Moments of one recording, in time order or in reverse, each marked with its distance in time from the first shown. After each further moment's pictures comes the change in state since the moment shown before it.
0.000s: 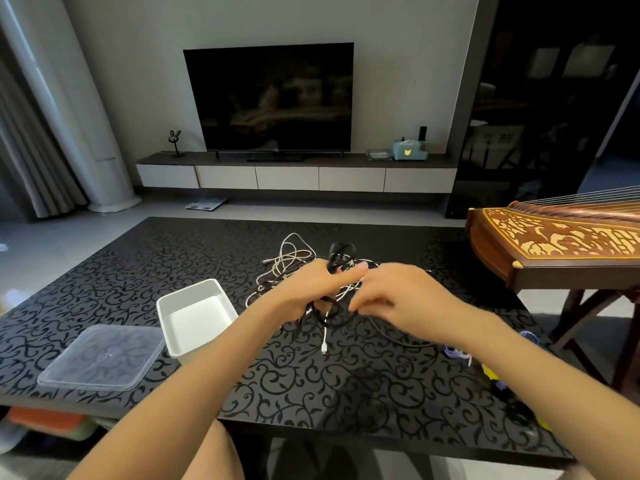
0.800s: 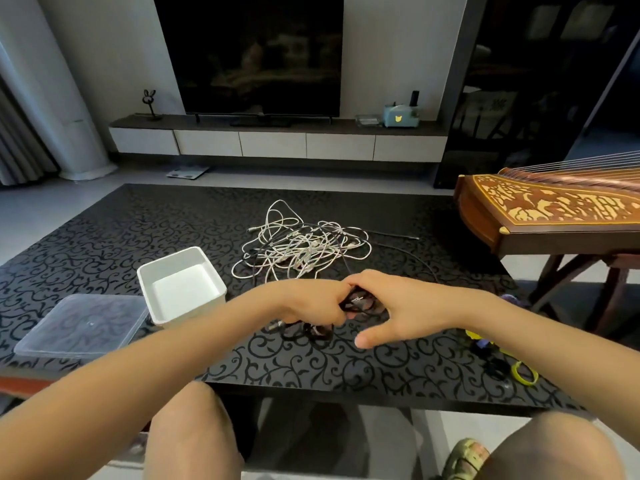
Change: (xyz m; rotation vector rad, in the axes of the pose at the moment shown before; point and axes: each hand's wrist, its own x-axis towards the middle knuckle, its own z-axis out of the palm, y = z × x) left_hand -0.032 -0.004 0.033 0.749 -0.433 -0.036; right_hand -0.023 0.017 0.031 0.302 -0.405 0.113
